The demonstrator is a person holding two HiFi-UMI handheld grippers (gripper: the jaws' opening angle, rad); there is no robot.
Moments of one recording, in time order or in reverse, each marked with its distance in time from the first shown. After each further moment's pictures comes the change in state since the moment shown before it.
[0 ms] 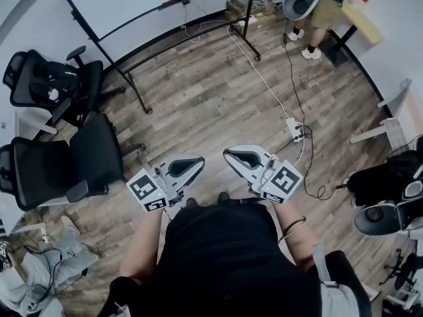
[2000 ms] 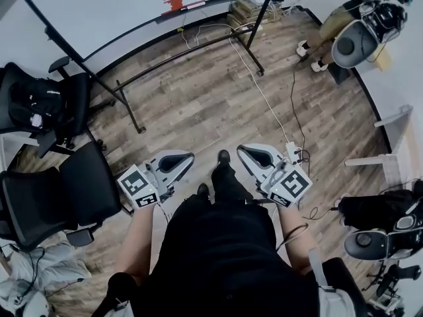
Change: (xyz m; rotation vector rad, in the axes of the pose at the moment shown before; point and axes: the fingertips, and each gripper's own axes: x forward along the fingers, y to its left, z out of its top) left arm 0.027 0.299 0.062 -0.064 -0.023 0.021; right arm 0.144 -0.253 0.018 0.017 0.107 -0.154
